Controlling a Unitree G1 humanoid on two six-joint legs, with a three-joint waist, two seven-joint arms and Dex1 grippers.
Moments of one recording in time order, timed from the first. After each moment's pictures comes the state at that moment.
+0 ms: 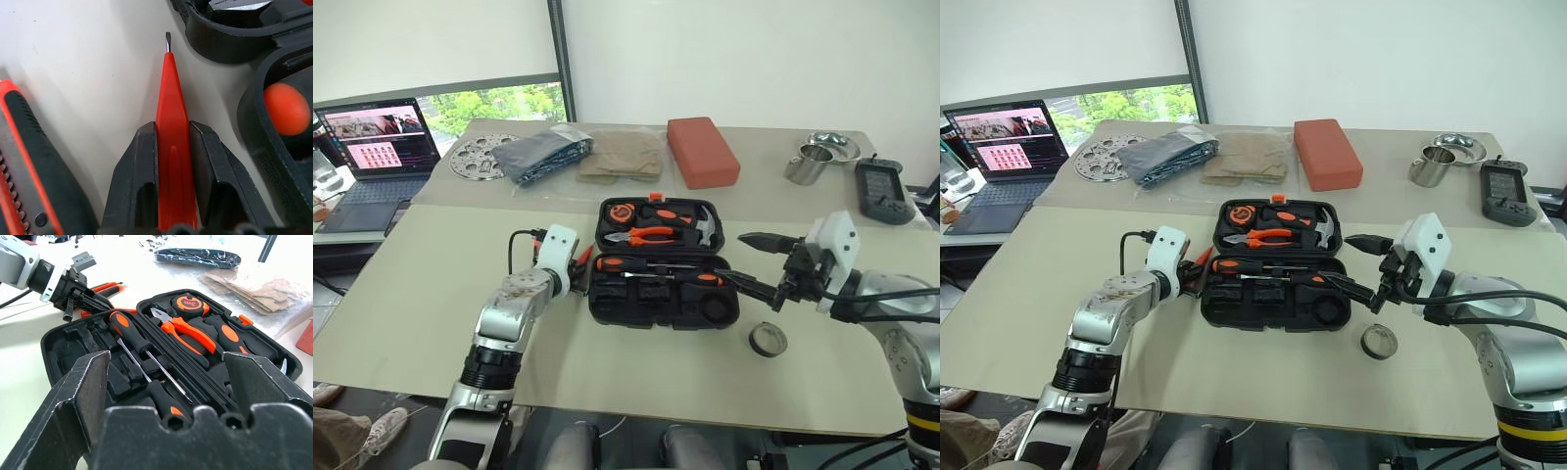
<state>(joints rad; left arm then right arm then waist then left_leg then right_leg) -0.47 0.28 -0.05 -0.05 -0.12 0.95 -0.29 -0.18 -0.77 -0.22 -0.40 0.56 0.53 0.89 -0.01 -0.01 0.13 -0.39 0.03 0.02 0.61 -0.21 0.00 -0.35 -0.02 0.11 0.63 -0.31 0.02</state>
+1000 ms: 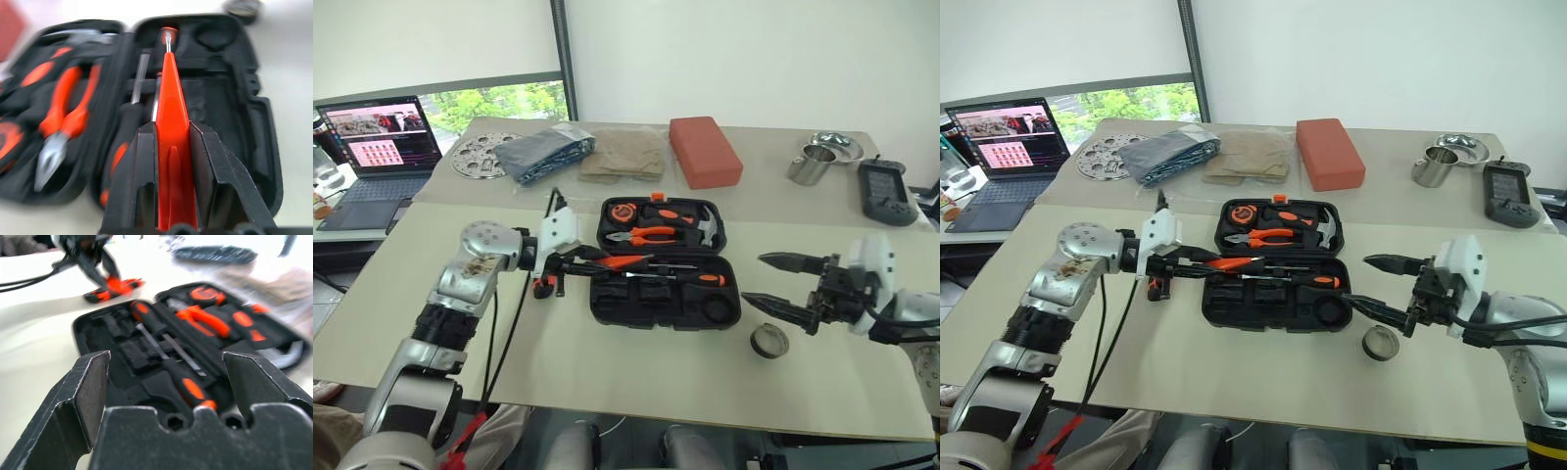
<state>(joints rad) -0.75 0.56 -0.27 0.35 -0.17 0.08 -1.36 -0.01 -0.79 -0.40 -0.28 0.61 0.34 1.11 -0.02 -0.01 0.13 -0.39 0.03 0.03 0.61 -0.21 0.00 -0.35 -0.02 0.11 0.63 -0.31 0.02</state>
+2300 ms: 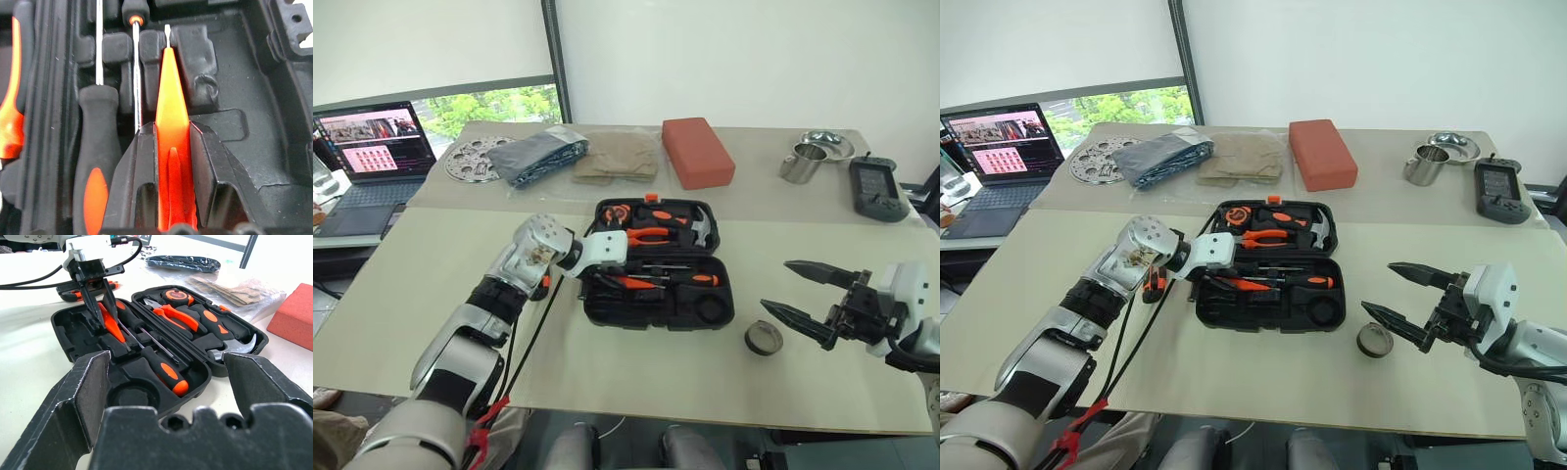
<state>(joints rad) -0.87 0.44 -0.43 0.50 0.13 0.12 -1.35 0.13 -0.75 -0.44 -0.31 0.60 0.21 1.06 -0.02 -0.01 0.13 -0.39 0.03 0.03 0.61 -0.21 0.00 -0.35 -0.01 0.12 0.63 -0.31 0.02</state>
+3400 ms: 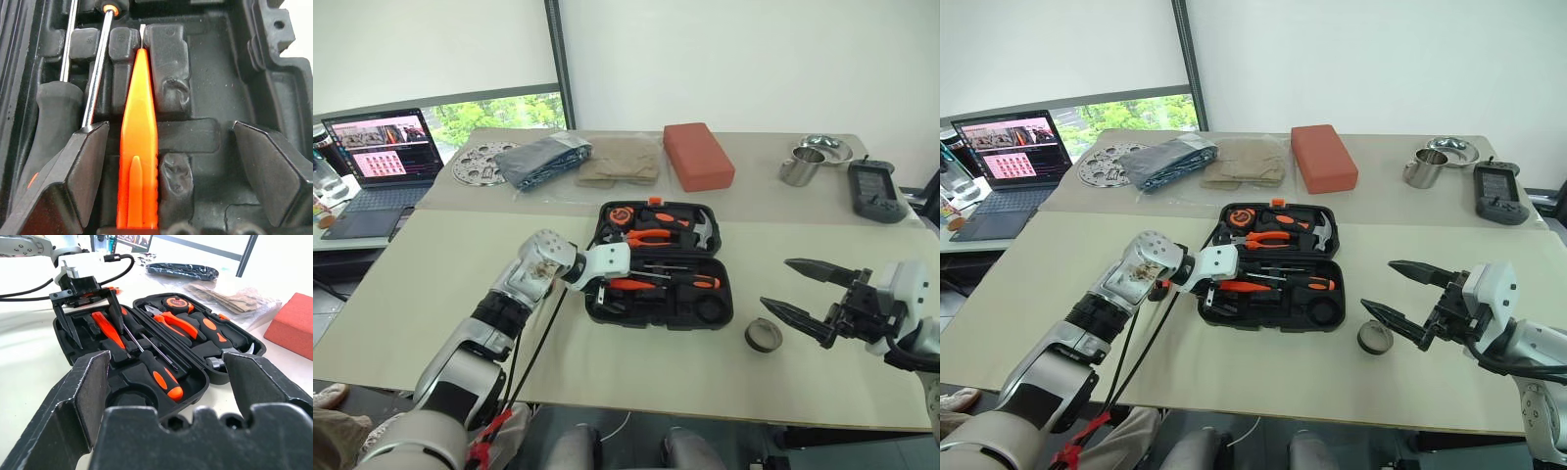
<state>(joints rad) -0.79 0.43 -0.40 0.40 0.08 0.20 -1.33 0.12 -0.74 -0.44 -0.32 0.60 0.21 1.04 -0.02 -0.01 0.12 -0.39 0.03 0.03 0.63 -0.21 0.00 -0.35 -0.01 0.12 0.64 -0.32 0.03</state>
